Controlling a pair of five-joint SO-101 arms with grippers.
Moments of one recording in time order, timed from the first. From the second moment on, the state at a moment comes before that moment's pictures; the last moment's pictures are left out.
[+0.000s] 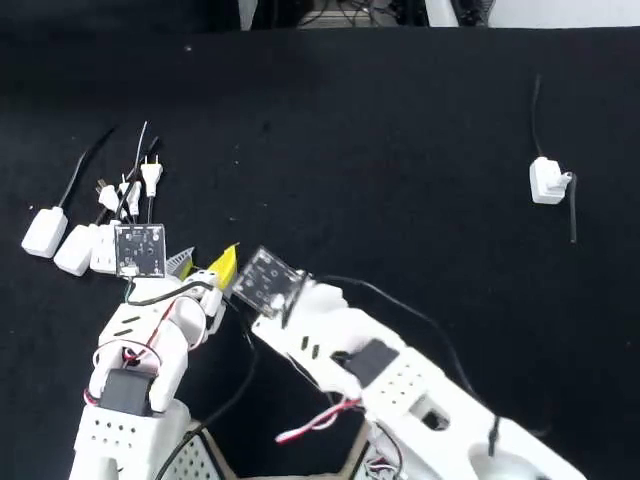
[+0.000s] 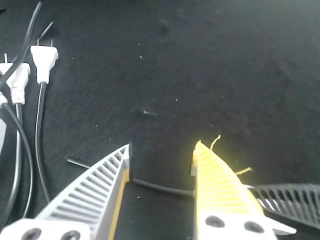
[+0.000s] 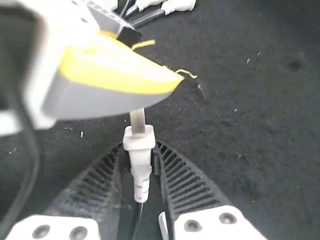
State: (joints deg) left arm 5.5 -97.9 91.1 42.3 10.4; right arm -43.2 -53.4 84.4 12.5 15.0
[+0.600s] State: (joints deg) left arm 5.7 -98.5 91.1 42.2 10.4; right arm -43.1 -71.1 87.7 22.1 15.0
